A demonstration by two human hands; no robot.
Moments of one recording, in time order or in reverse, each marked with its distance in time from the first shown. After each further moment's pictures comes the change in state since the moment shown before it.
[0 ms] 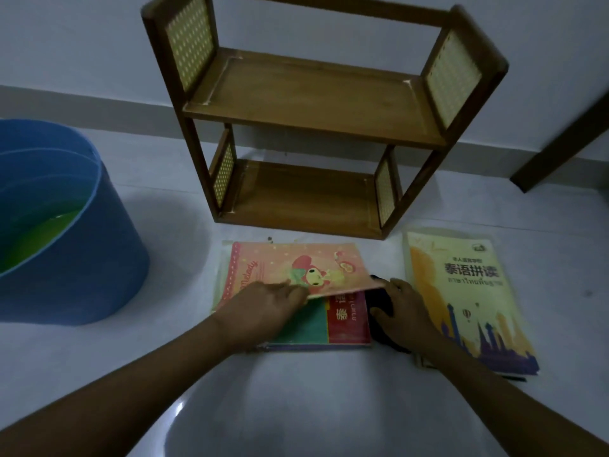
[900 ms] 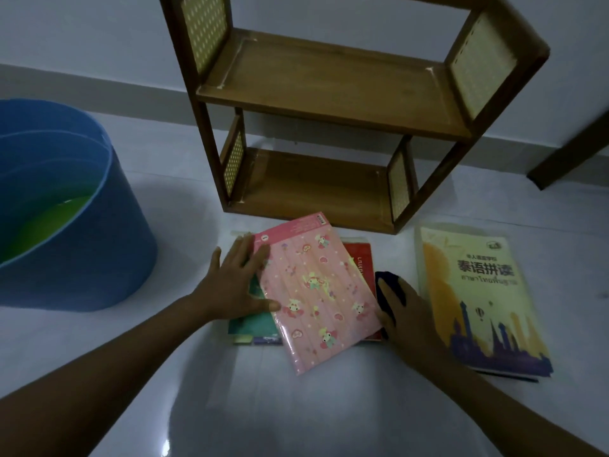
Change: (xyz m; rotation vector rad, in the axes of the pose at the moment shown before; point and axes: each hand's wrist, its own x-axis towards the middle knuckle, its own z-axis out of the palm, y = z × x) left_hand -0.021 -0.077 0.047 -0.181 -0.190 -0.533; right_hand -0.008 0.006 0.030 -0.086 0.072 -0.113
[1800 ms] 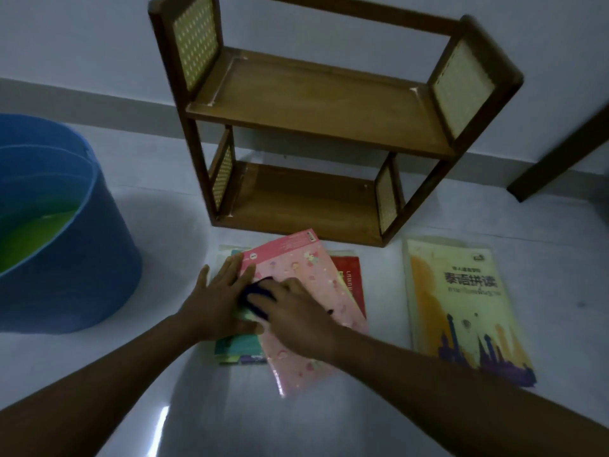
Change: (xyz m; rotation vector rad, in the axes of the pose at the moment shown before) left_hand 0.000 -0.006 0.002 0.101 -0.070 0.033; right_hand 0.039 -0.161 0.006 -0.140 -0.104 -0.659
